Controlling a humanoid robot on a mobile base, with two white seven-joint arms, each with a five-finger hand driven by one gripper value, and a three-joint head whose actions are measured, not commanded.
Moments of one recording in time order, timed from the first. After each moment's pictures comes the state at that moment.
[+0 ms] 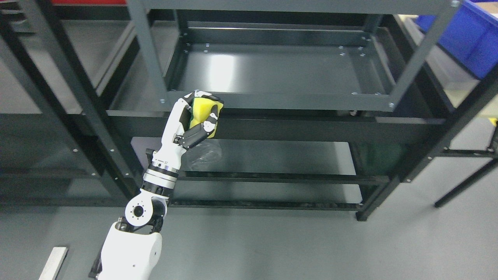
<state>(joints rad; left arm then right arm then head) -0.43 0.00 -0.17 -1.41 0.16 -0.34 -0.22 -0.07 0.00 -0.21 0.00 -0.11 0.08 -0.04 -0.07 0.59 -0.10</state>
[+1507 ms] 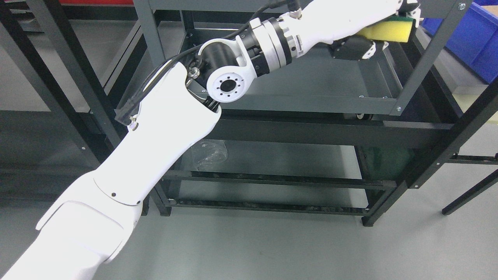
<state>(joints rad) -1.29 0.00 -0.74 -1.28 -0.50 -0.32 -0.26 -0.07 0.00 -0.21 0.00 -0.11 0.08 -0.04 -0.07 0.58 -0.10</state>
